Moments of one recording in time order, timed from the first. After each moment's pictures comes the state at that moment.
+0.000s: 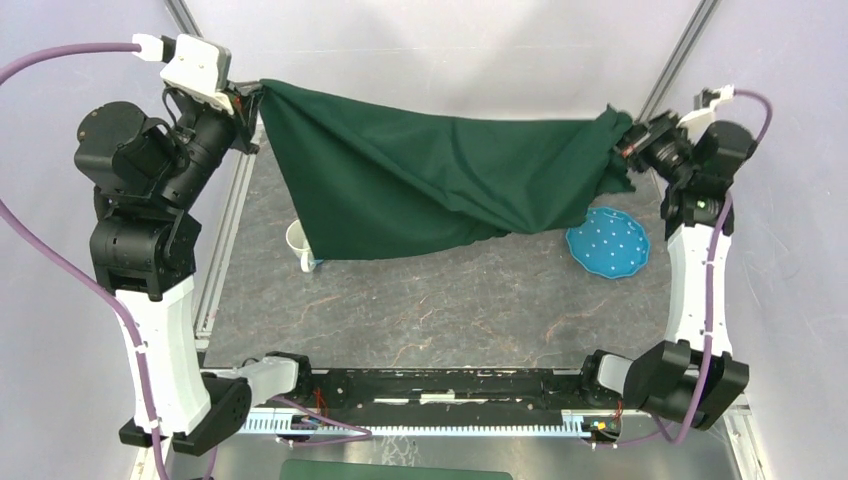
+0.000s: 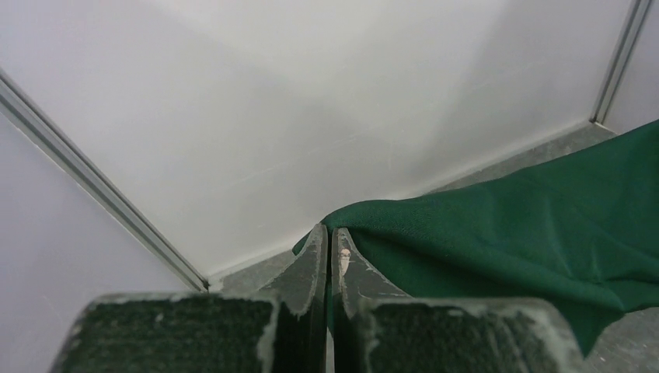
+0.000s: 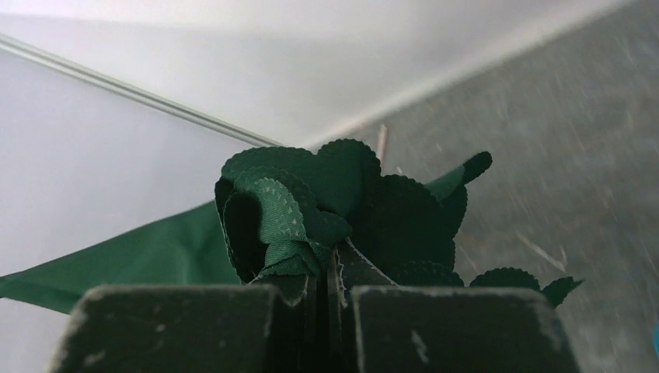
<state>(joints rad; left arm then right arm) -0.13 1.18 2.08 -0.76 0.19 0.22 -0.33 1.24 1.28 -0.07 -0.73 0.90</state>
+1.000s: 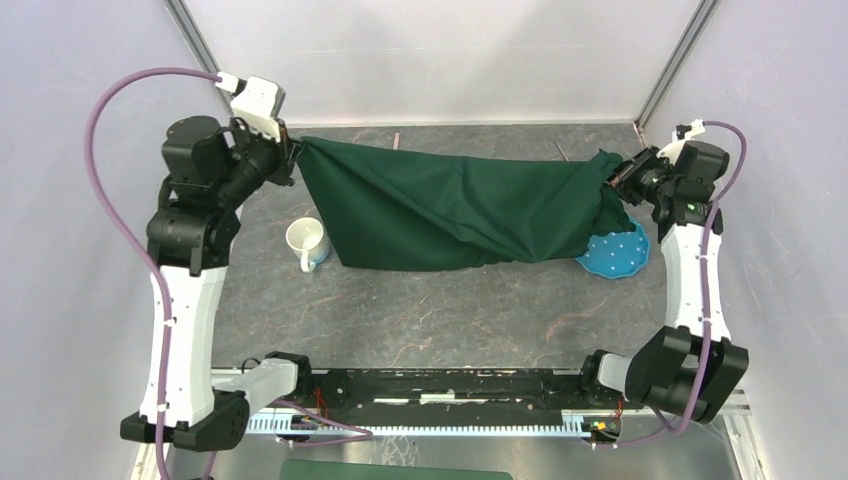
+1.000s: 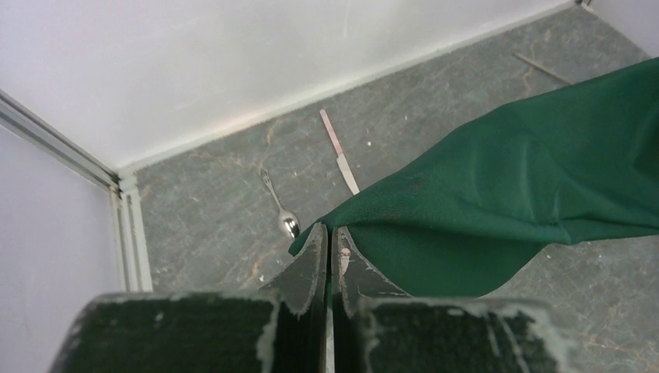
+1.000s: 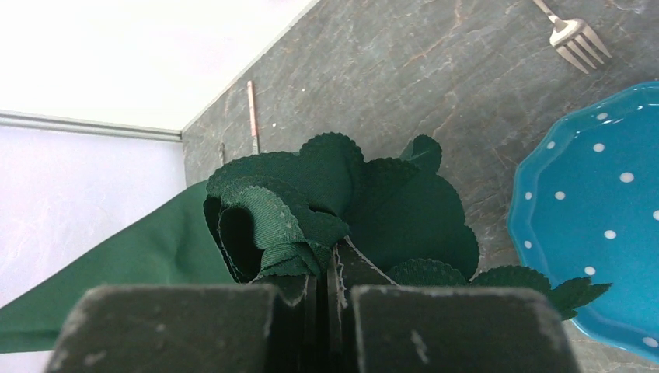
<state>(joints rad) -0.13 1.10 1.69 -0.79 0.21 0.15 -0.33 1.23 1.12 -0.37 -0.56 0.64</state>
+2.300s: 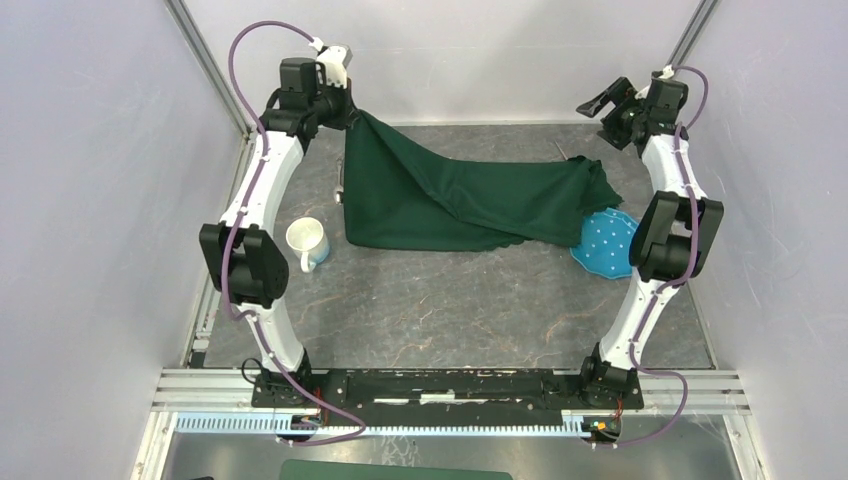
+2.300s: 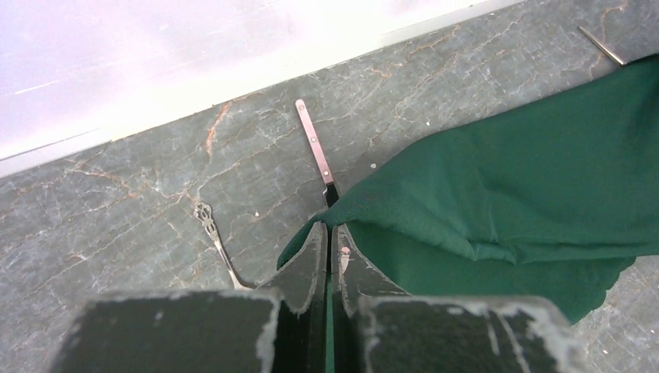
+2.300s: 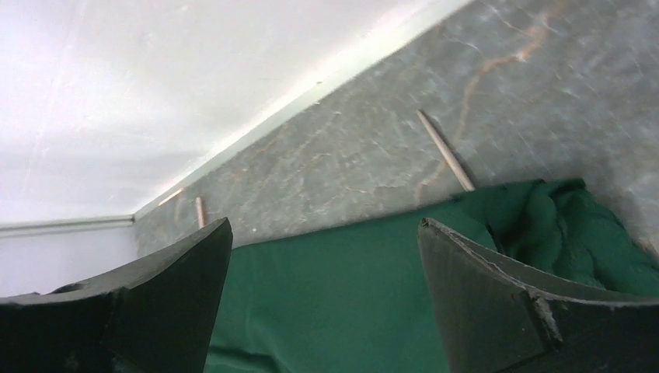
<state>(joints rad) -0.13 1.86 1.88 -0.48 0.29 0.06 -0.25 2.08 1.82 -0.26 -0.39 0.63</state>
